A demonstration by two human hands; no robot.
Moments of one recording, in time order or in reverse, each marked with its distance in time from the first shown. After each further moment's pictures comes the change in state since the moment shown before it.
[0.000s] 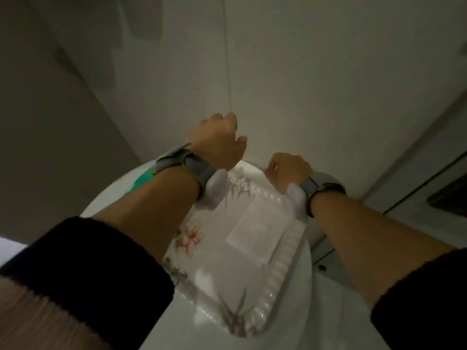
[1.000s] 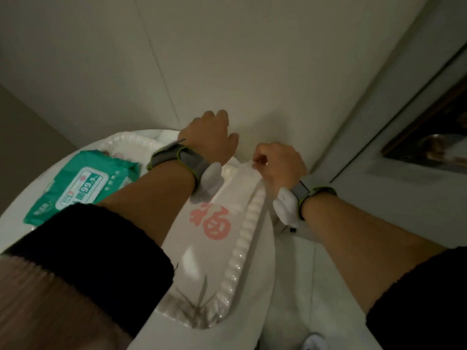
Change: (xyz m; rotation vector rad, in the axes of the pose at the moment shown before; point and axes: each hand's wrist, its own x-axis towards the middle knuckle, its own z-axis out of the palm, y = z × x) left_hand 0.017 0.068 0.079 -0.041 -0.214 0.097; right_hand -0.021 0.092 0.020 0.063 0.219 -0.075
